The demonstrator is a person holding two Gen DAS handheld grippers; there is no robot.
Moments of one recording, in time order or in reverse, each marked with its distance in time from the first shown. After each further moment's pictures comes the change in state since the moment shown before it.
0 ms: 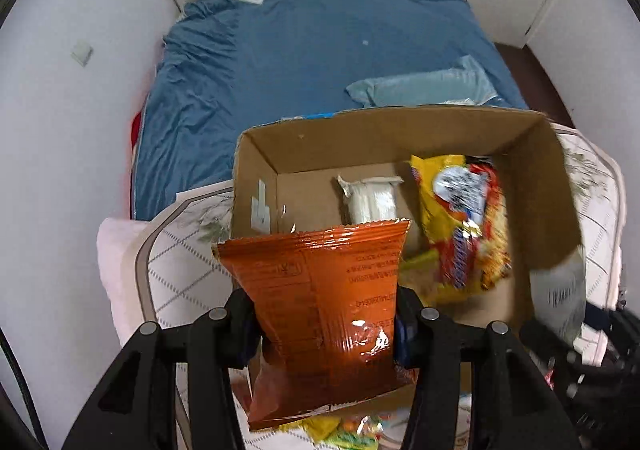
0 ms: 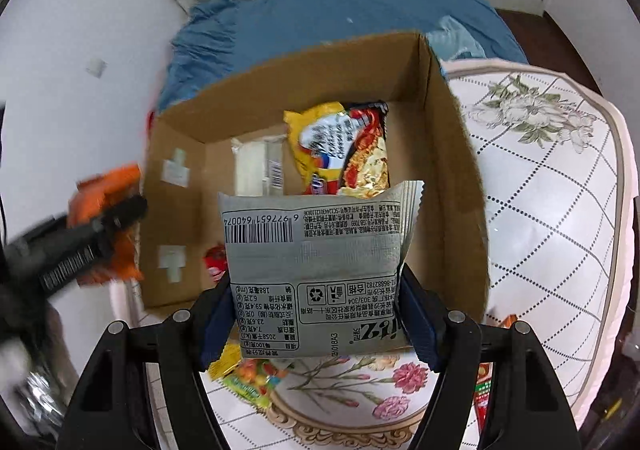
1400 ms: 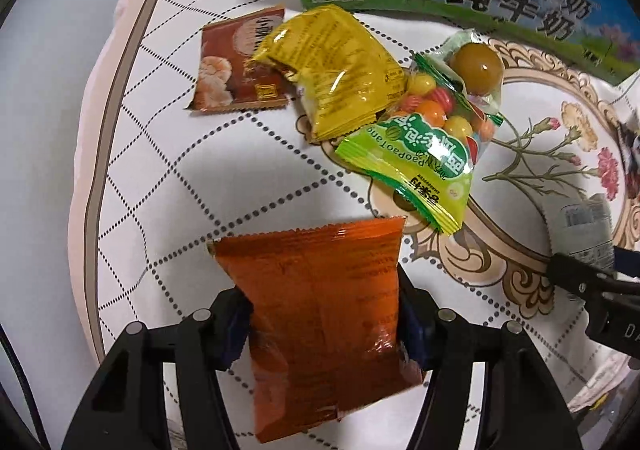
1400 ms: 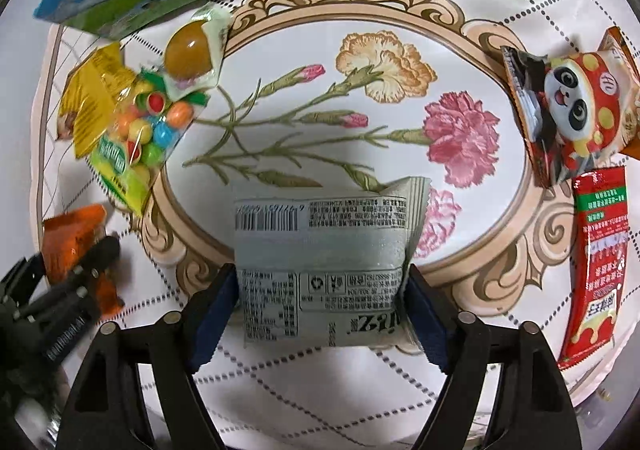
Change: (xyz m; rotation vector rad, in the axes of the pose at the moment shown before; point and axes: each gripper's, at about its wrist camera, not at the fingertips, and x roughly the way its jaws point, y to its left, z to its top) left arm 0.083 -0.040 -0.323 -0.176 0.170 0.130; right arm 0.138 -0.041 -0.263 -0.145 0.278 -0.081
